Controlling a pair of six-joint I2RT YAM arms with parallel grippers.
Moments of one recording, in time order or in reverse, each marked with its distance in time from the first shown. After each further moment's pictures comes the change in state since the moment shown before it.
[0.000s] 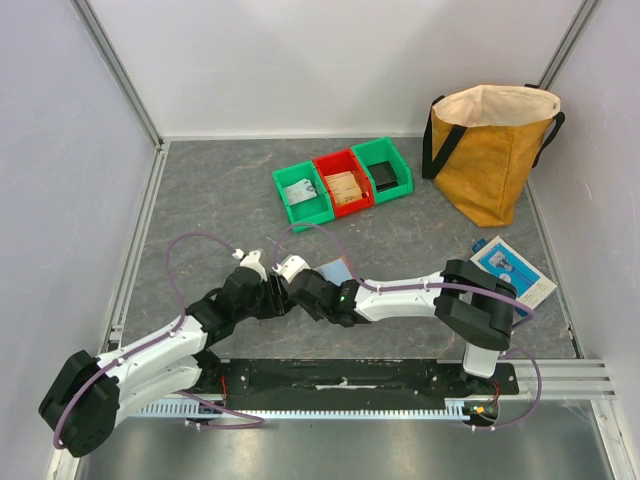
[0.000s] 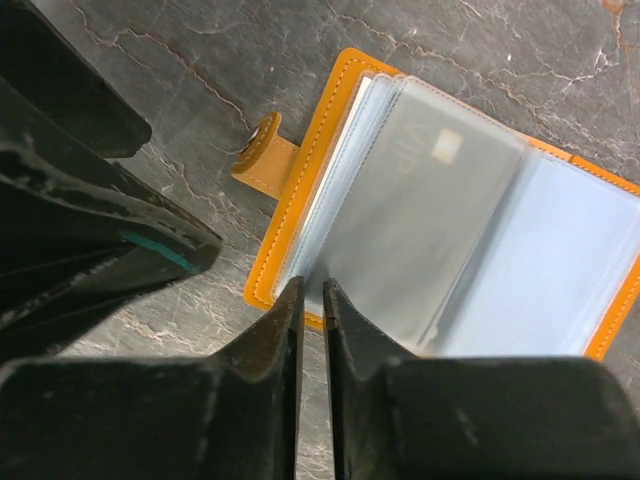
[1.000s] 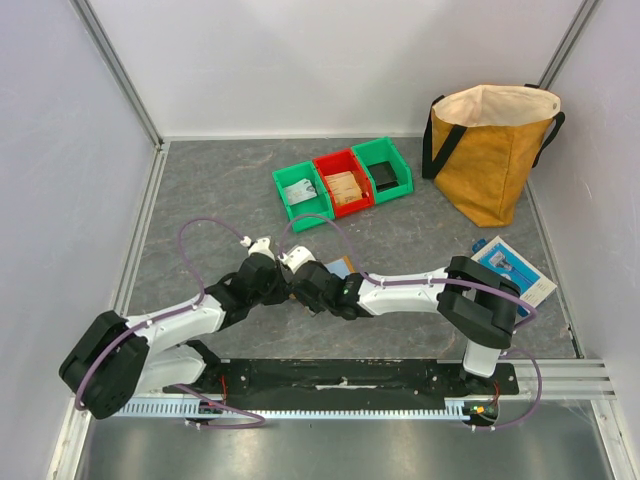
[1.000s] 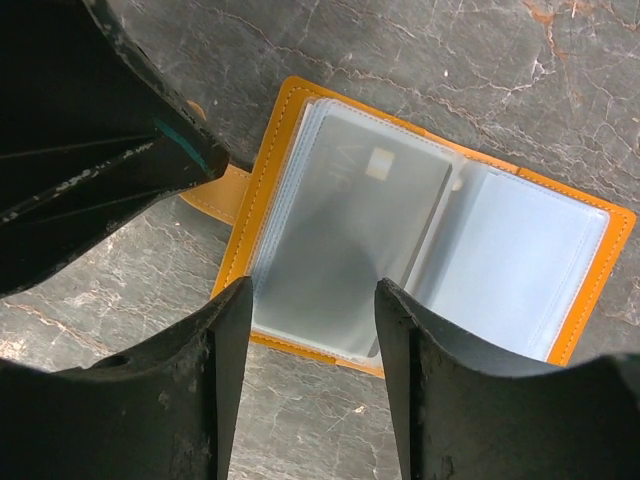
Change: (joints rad) left arm 0.000 0.271 0.116 0.109 -0.115 0.016; right arm -0.047 -0.013 -0.003 0.016 0.002 0.019
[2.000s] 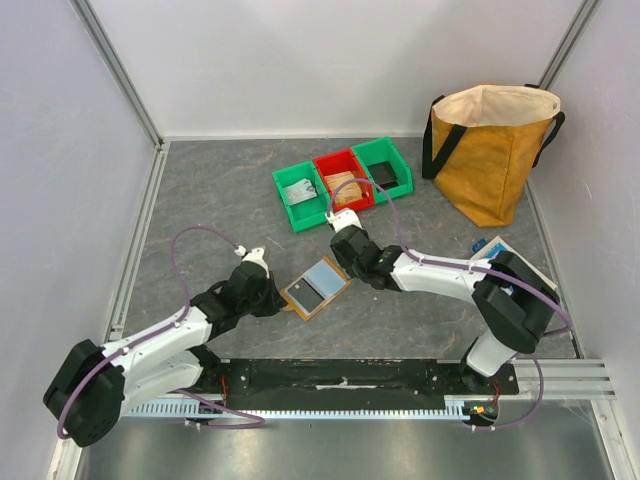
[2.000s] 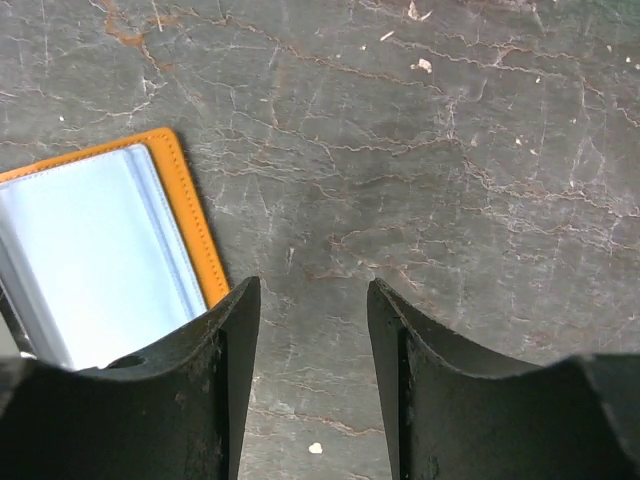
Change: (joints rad) left arm 0.000 -0.192 -0.036 -0.192 0.071 0.006; right arm -0.254 -0.153 -0.082 -0.068 0.100 -0.023
